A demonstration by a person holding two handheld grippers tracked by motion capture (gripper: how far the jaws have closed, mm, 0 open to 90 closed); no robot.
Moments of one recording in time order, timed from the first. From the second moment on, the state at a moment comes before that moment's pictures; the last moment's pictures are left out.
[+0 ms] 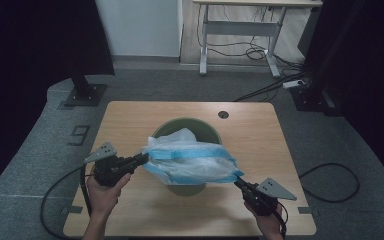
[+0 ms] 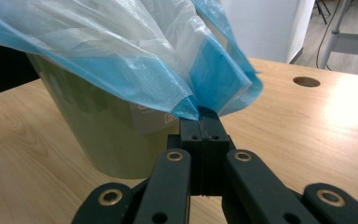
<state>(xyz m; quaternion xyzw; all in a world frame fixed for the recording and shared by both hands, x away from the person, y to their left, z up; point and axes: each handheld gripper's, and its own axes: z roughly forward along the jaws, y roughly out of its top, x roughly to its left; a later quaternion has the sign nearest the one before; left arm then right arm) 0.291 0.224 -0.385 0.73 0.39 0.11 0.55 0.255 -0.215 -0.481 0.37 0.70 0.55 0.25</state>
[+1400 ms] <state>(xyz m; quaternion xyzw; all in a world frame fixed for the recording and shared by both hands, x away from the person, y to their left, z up) 0.296 0.241 -0.413 0.74 0.40 0.09 0.53 0.308 -0.207 -0.424 0.32 0.75 0.52 0.25</state>
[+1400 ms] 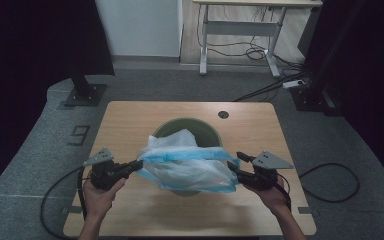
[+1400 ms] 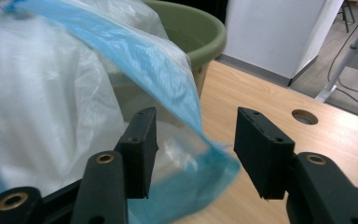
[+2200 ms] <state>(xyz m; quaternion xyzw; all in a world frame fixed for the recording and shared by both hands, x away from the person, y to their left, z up) 0.317 0.244 -0.391 0.76 0.40 0.10 0.51 0.354 -0.187 -0.387 0.31 0.76 0.50 0.29</state>
